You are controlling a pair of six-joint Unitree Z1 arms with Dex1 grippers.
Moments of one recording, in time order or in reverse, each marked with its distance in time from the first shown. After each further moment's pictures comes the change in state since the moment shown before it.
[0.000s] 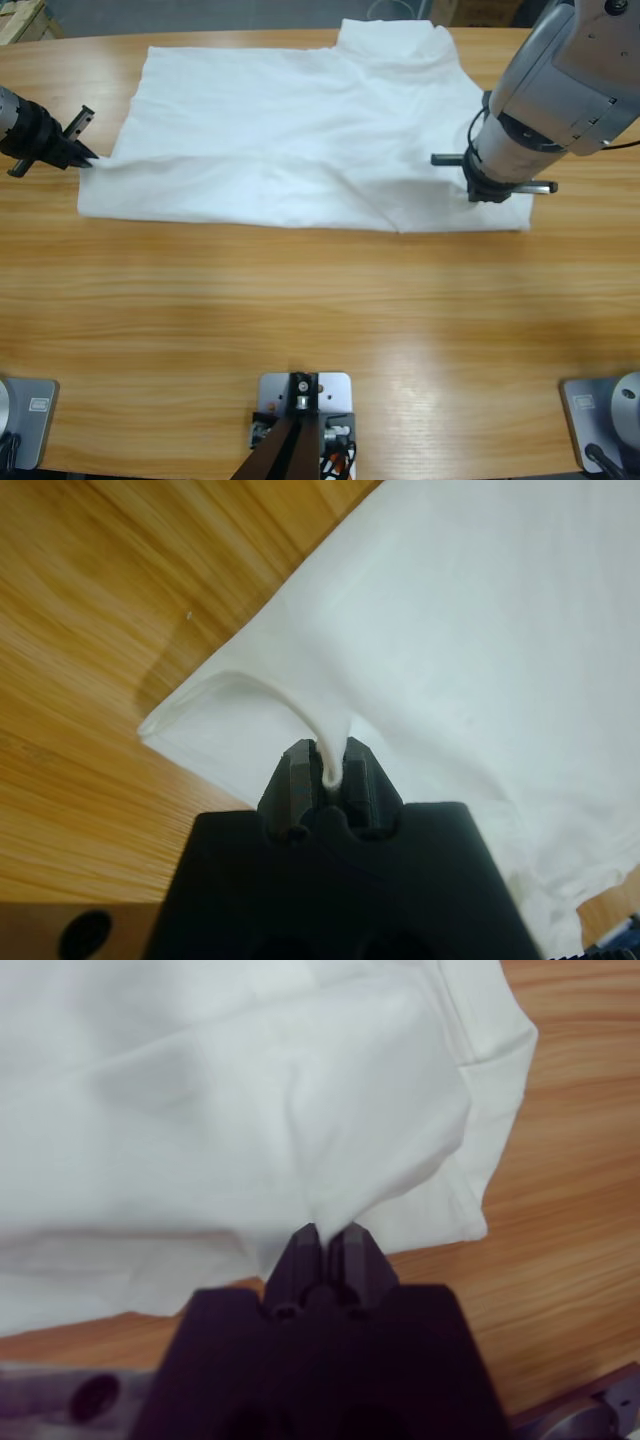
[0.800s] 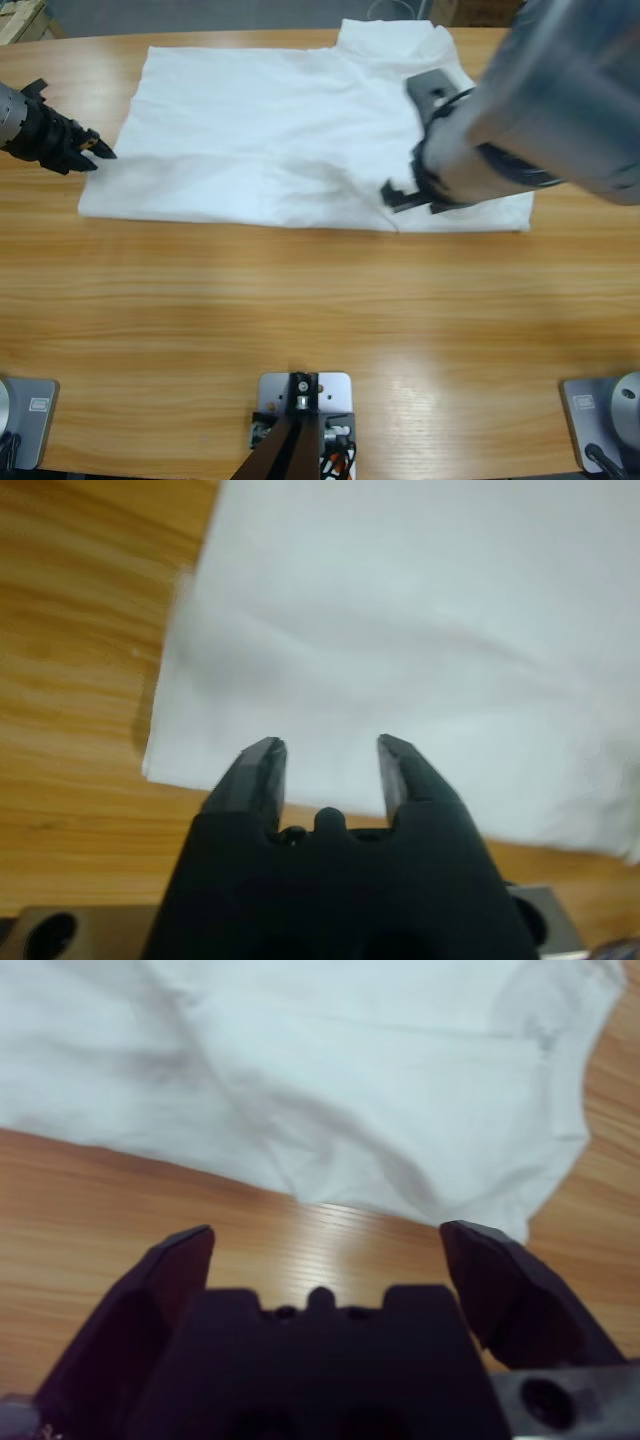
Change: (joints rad) arm 0 -0.048 -0.013 0.014 -0.012 -0.029 0.460; arm 1 0.266 -0.018 -0.190 0.091 -0.037 -0.217
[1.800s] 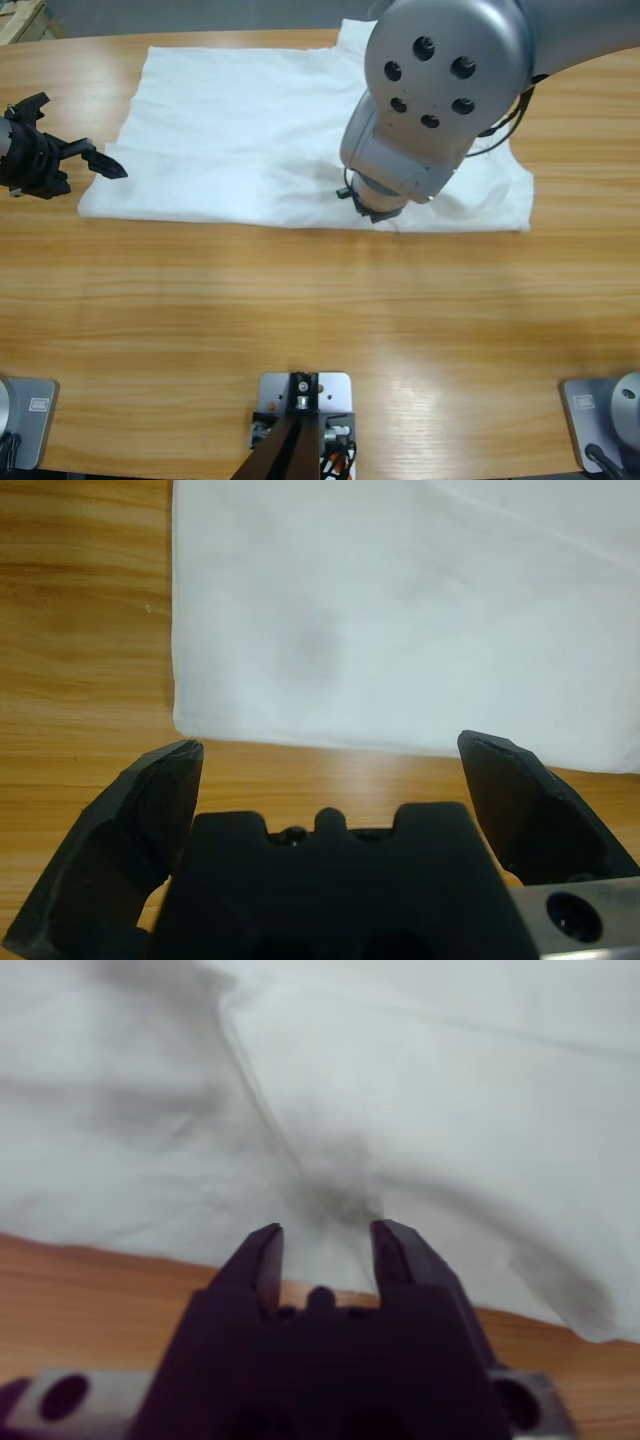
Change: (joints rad) arm 0 -0.039 -0.089 0.096 0.000 0.028 0.143; arm 1 -0.066 0.228 0.014 -0.208 0.074 -0.044
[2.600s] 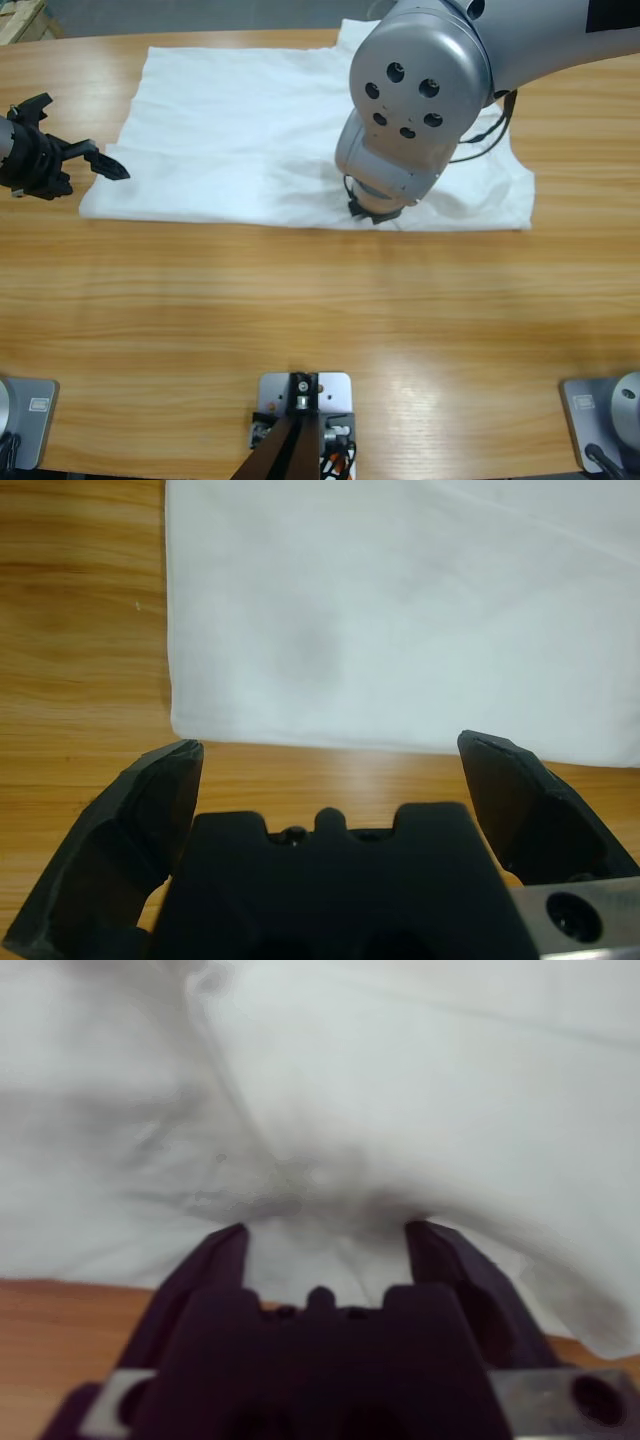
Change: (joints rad) arm 0 -0.014 0.000 0.000 0.000 0.000 0.000; arm 1 -0.011 0.029 0.001 -0.001 -0.024 0.000
